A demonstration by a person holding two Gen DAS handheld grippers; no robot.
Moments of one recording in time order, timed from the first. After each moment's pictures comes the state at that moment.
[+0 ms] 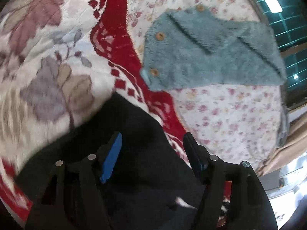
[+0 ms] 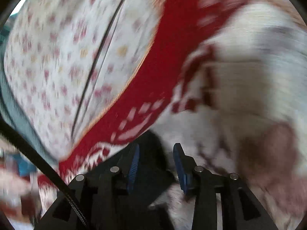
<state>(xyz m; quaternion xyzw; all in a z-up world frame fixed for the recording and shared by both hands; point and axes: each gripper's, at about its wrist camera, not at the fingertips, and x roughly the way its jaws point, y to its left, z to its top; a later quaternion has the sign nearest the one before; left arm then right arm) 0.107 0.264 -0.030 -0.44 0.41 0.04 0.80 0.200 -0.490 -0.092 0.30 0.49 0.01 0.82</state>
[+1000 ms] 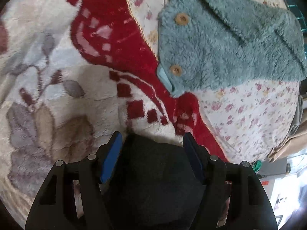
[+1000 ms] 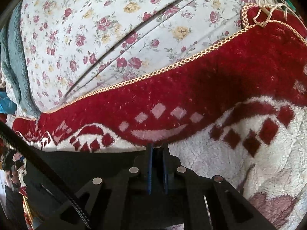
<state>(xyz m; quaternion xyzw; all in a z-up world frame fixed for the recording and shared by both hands) 0.200 0.313 -0.085 -0.40 0.51 -0.02 0.76 0.241 -0.436 -0.081 0.12 0.53 0.07 0.84</state>
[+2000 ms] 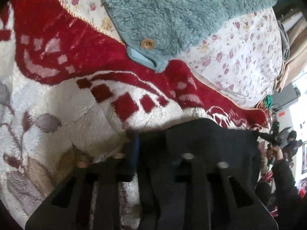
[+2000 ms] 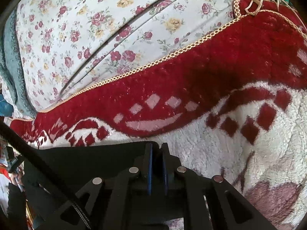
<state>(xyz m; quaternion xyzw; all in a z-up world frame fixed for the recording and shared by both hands) 0.209 0.293 -0.100 -0.20 0.52 -0.18 0.81 0.234 -0.438 -0.088 0.12 0.53 0.05 0.84</state>
